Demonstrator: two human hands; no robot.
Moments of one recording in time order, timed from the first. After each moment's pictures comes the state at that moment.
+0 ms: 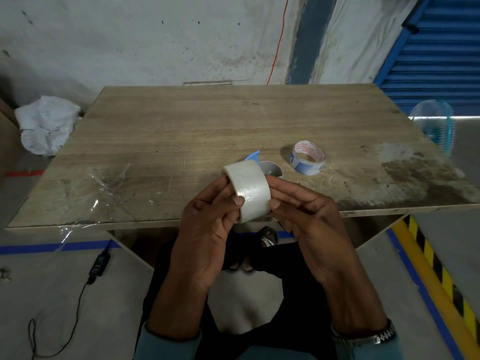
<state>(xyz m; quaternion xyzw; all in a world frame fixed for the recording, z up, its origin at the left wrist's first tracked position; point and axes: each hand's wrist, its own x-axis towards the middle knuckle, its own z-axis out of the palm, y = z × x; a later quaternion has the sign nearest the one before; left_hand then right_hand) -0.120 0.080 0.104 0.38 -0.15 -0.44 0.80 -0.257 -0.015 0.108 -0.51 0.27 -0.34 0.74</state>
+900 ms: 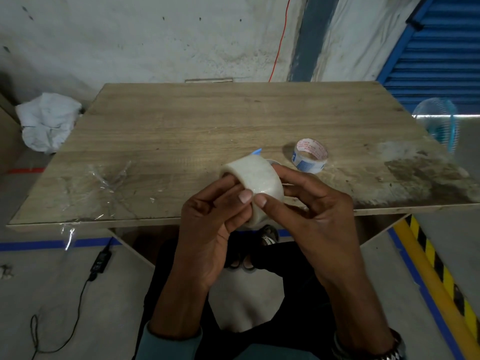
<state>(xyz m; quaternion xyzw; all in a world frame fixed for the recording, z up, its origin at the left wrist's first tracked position) -0.123 0.086 0.110 0.42 -0.17 -0.42 0.79 -0.257 0.001 0.131 -0.62 0.25 -0.42 0.61</state>
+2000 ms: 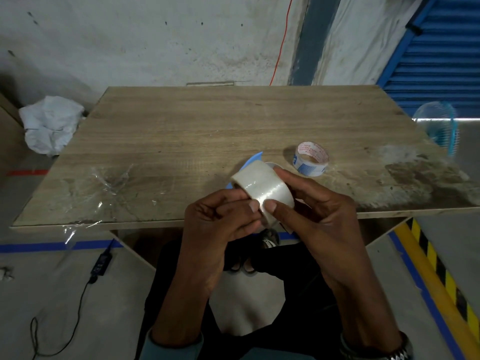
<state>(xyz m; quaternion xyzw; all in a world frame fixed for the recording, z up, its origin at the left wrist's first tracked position) -0.132 0.092 0.124 0.52 -0.18 -0.38 0.75 -0.264 -0.009 0.122 -0.63 0.26 -0.39 0.62</state>
